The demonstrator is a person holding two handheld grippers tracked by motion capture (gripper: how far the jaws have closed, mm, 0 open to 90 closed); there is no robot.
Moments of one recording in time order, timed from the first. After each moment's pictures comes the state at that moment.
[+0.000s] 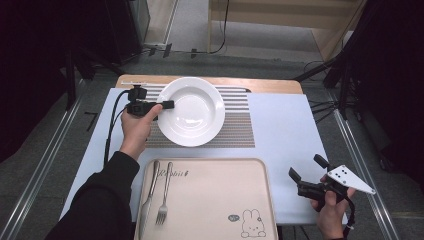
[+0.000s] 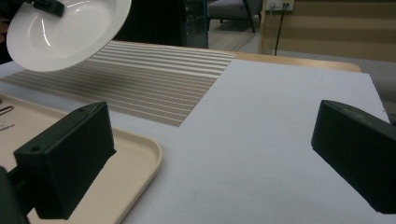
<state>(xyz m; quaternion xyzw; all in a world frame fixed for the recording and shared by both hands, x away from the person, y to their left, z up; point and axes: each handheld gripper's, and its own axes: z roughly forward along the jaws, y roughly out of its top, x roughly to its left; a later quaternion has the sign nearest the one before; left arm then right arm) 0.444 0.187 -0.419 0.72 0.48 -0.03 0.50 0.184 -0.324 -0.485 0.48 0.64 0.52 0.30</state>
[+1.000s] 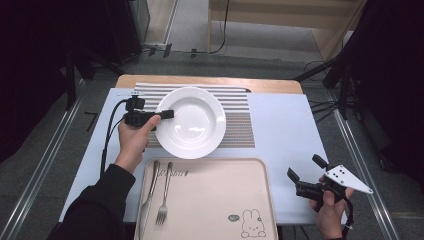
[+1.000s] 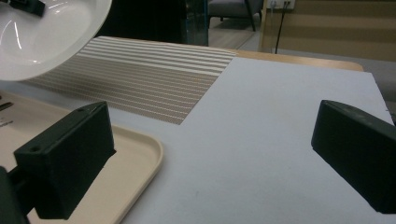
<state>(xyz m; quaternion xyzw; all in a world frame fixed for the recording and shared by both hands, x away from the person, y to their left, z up) 0.412 0.191 -0.424 0.72 0.46 -0.04 0.51 0.185 -0.321 -0.487 0.48 0.64 0.51 0.30</state>
